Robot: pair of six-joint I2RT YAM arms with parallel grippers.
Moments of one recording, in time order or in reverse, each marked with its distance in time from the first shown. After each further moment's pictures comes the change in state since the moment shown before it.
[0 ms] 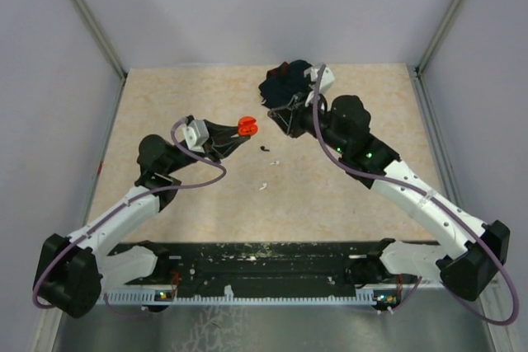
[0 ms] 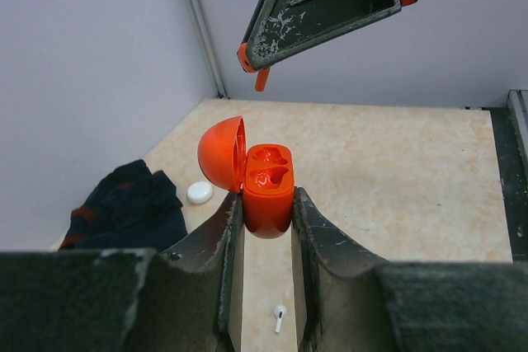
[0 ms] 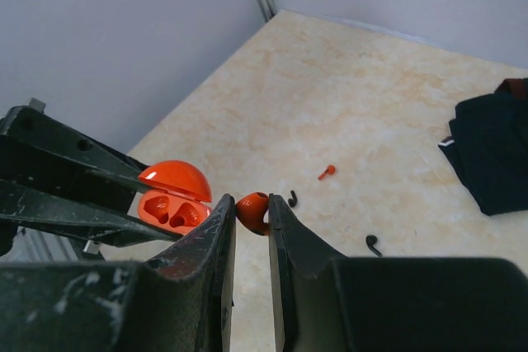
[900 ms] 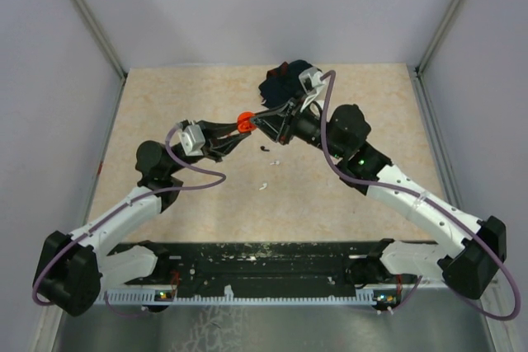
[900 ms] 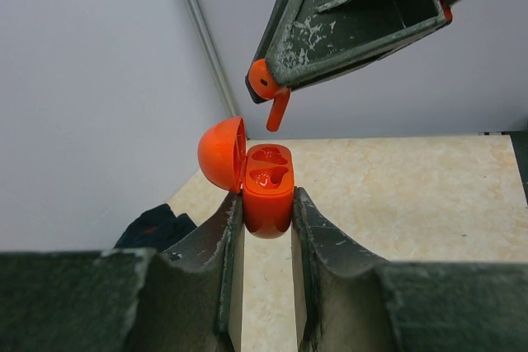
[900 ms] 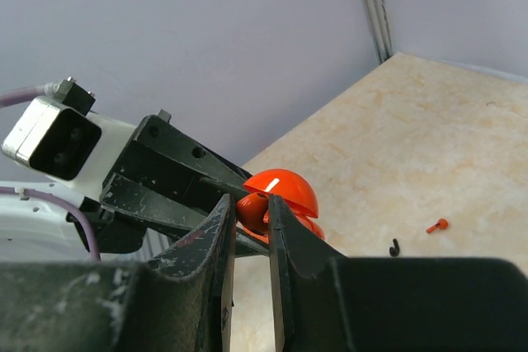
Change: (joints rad) left arm -0.029 0.014 -0.012 0.187 -0.026 0.010; right arm 0.064 -0.013 -0.079 0.305 -0.172 0.154
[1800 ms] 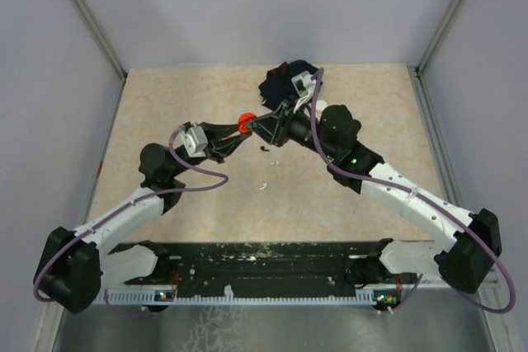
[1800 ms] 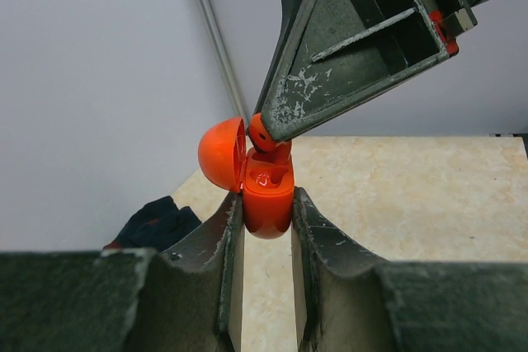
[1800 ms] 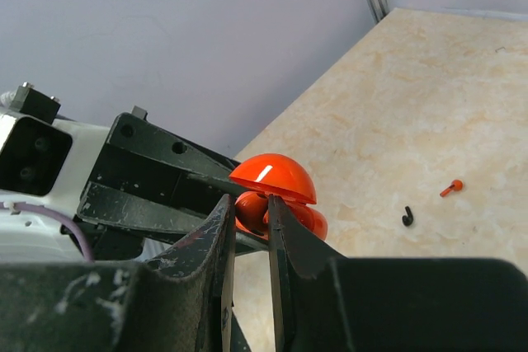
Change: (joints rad) left arm -0.013 0.019 -0.030 0.042 -0.042 0.005; right arm 0.014 0.048 -0.013 -0.032 0.037 0.080
